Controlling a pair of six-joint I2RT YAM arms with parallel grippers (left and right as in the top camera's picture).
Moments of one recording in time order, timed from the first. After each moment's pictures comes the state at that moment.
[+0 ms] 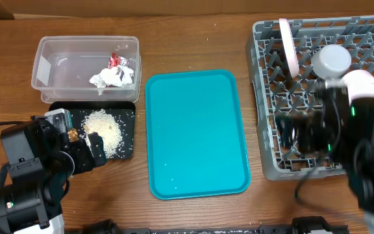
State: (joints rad) left arm 0.29 0.89 1.15 -1.23 0.16 -0.02; right arm 0.05 0.89 1.21 -1.11 -0.25 0.04
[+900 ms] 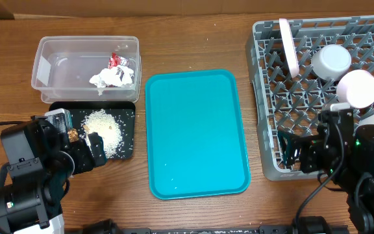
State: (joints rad) left arm 0.29 0.89 1.15 -1.23 0.16 -0.02; right arm 0.05 0.75 1.12 -1.06 -0.24 0.04
